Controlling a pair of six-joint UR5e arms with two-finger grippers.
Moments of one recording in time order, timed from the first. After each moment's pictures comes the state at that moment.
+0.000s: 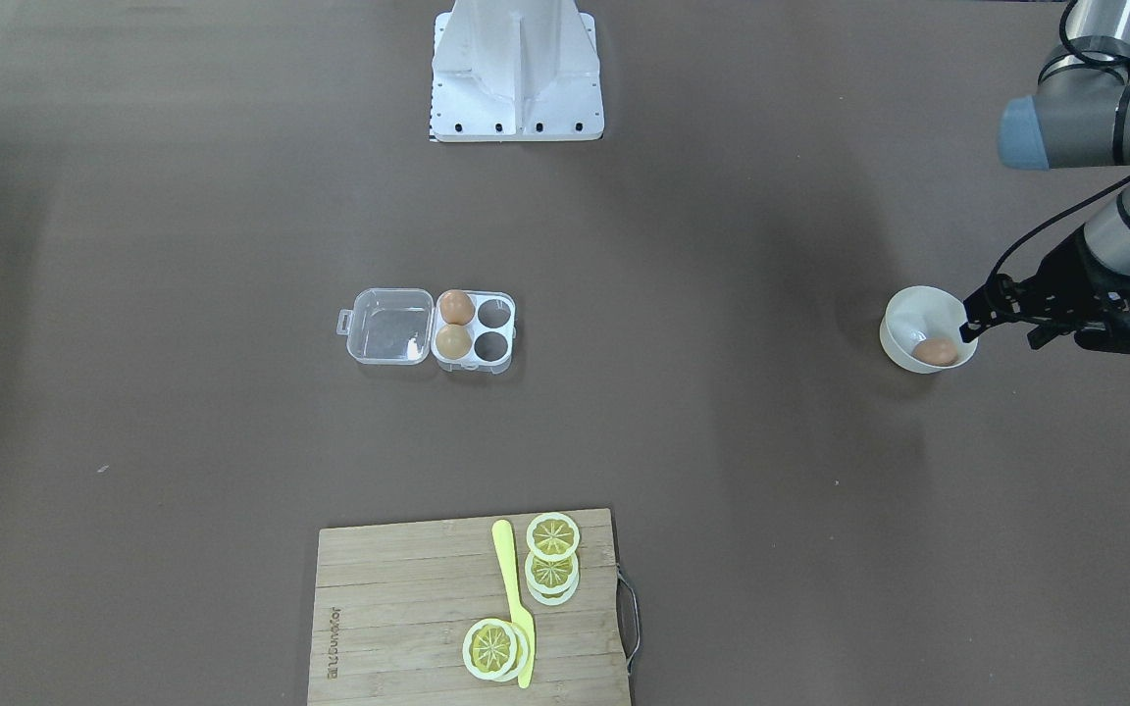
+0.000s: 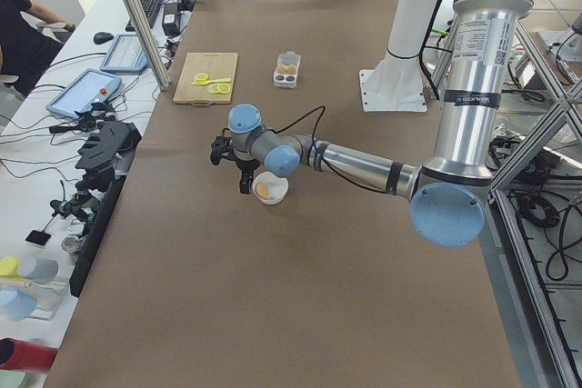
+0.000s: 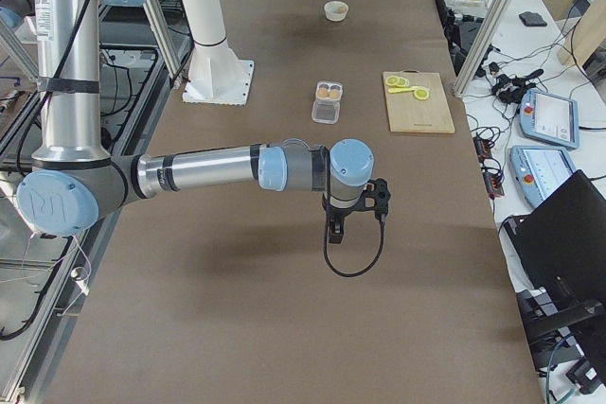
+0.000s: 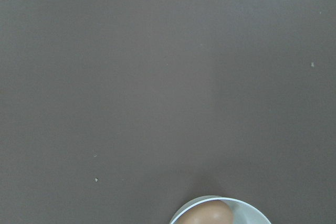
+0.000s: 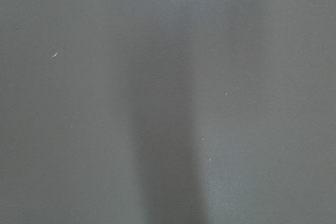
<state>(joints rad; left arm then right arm) -1.07 -1.68 -1.66 -1.97 -2.26 -0.66 1.54 -1.61 1.78 -1.72 2.50 0.04</state>
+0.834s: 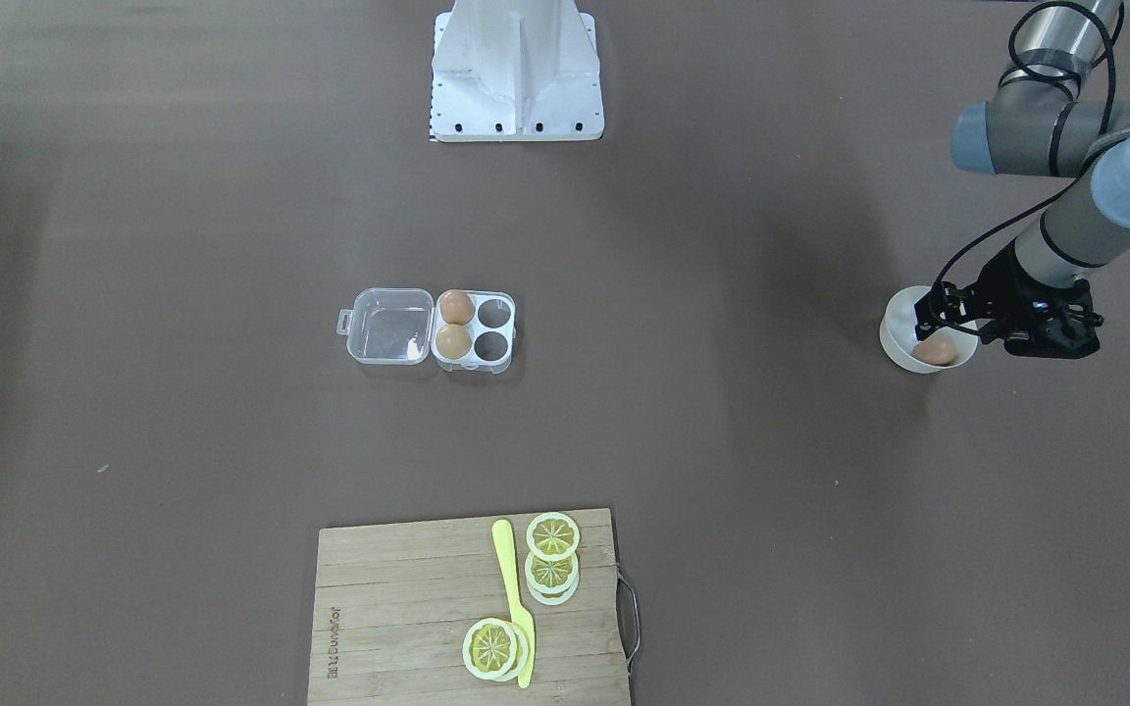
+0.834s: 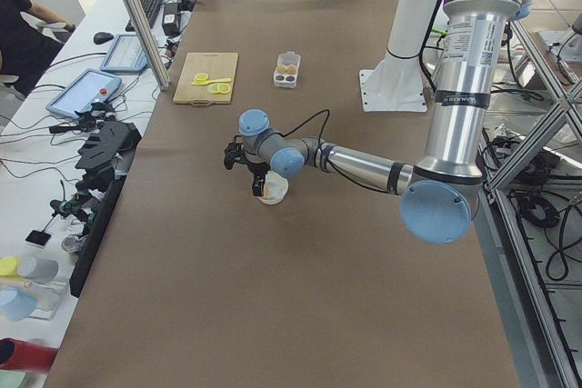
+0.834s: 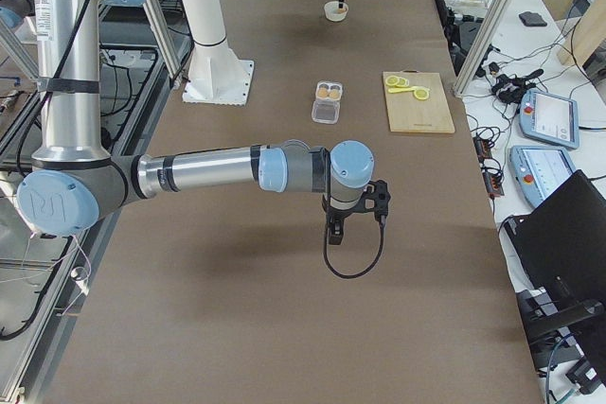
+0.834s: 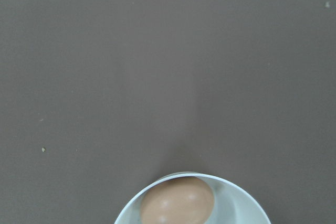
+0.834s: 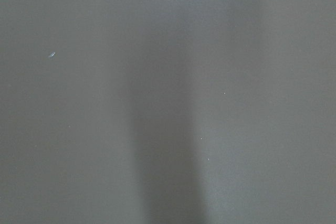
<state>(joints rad) -0.98 -1.68 -1.62 -1.97 -2.21 -0.71 1.54 -1.61 1.77 -1.72 2.50 0.04</state>
